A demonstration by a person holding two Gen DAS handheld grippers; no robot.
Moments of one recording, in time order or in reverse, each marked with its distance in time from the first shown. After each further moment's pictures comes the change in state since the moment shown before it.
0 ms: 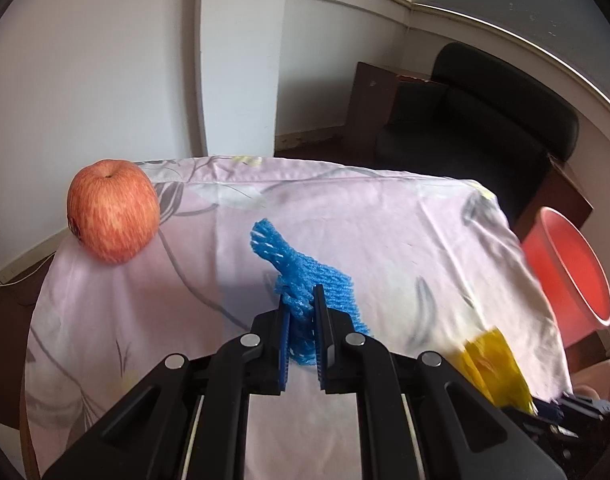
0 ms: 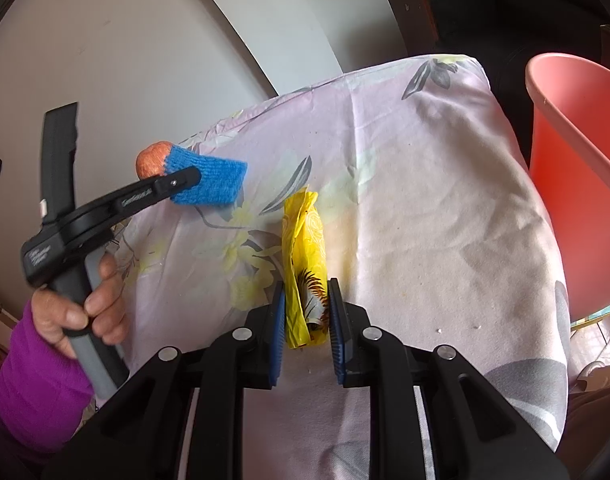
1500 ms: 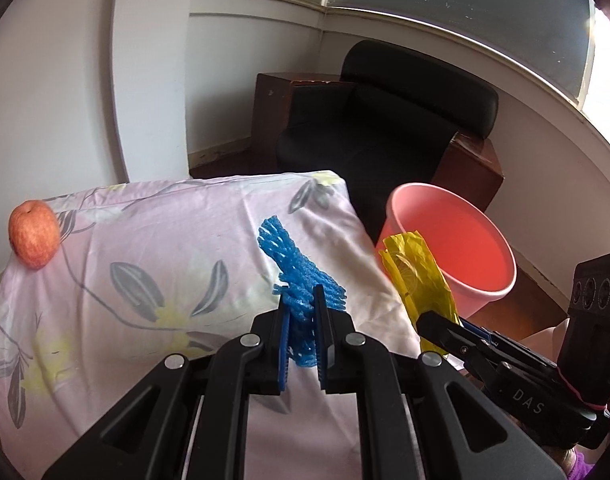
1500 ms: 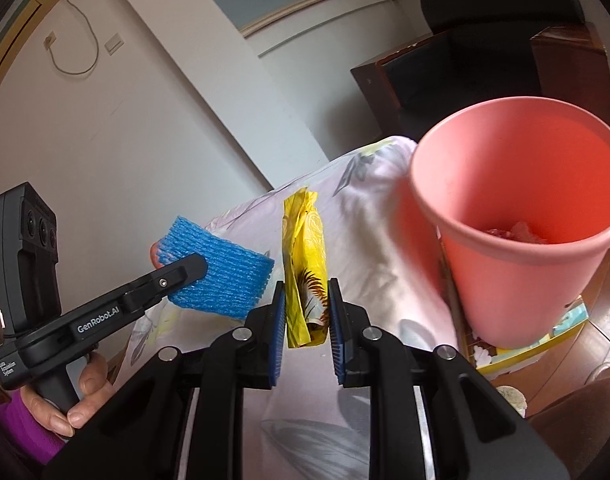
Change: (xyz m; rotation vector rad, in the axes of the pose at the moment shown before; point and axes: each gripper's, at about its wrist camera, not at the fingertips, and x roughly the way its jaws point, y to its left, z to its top) left arm -0.064 -0.139 -0.013 0.115 -0.028 -0.197; right arm -0.092 -0.069 -0.005 0.113 -0.300 0.035
